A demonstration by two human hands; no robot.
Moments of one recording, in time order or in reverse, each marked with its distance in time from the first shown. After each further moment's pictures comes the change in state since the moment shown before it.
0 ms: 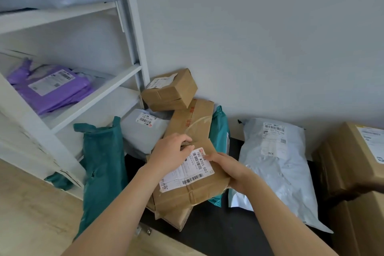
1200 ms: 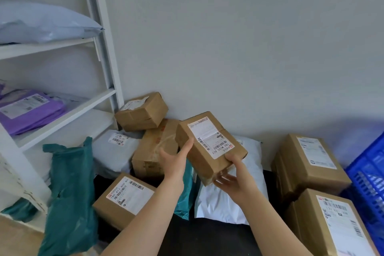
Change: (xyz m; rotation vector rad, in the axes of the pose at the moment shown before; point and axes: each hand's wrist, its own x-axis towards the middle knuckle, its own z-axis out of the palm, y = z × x) left_hand -0.014 0.127 0.039 -1.357 0.293 -0.574; right_hand -0.087 0.023 -0.075 0.843 0.225 -0.265
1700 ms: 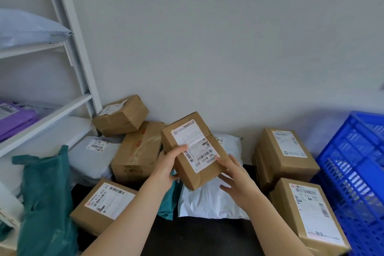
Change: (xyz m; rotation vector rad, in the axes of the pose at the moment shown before) left_hand 0.004 -0.010 0.017 0.064 -0.333 -0.148; right_hand -0.019 -0.021 -0.044 -0.362 -0.017 -0.117
